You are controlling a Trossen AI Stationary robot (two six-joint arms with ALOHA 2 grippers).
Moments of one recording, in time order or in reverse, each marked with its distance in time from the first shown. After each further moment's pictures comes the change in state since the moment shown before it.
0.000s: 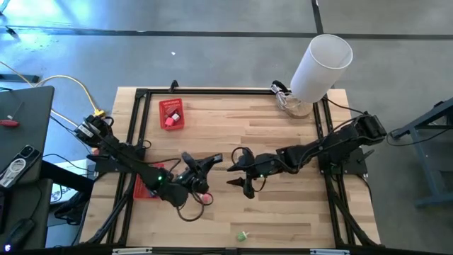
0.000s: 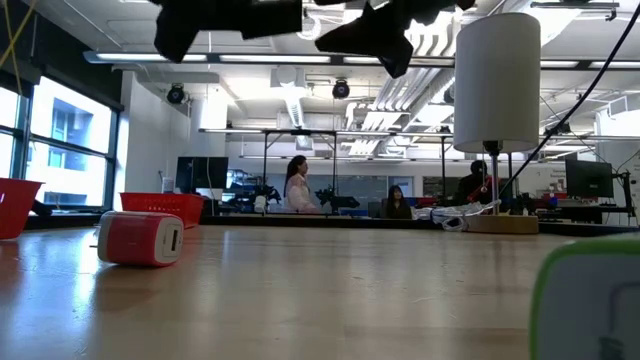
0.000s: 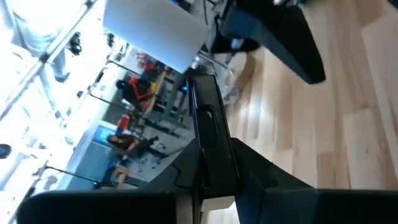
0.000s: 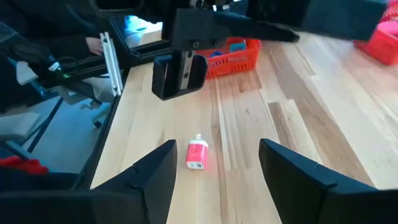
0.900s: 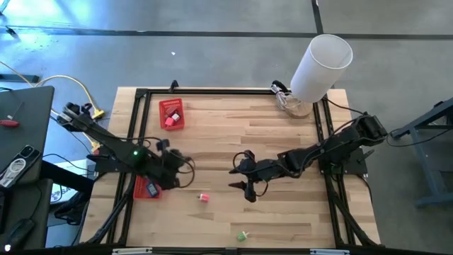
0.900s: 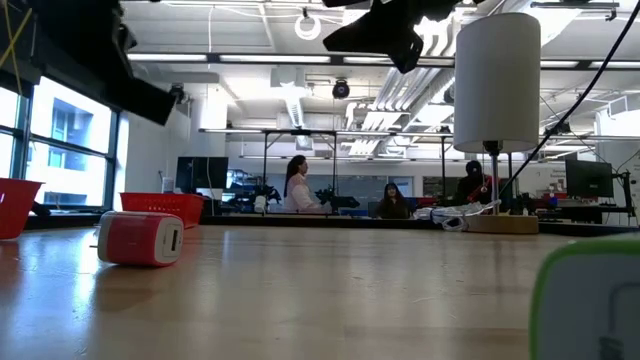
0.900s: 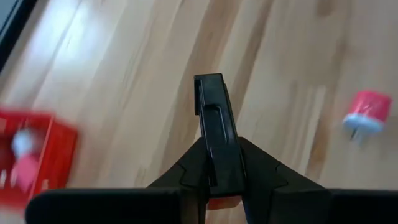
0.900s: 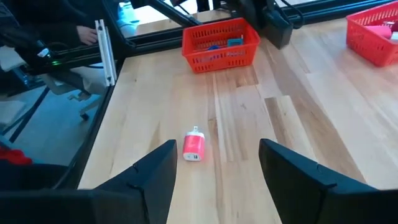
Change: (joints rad) left arm 0.061 -0.361 0.036 -1.244 0.752 -1.374; right arm 0.042 0.000 0.000 -0.032 0.073 -0.024
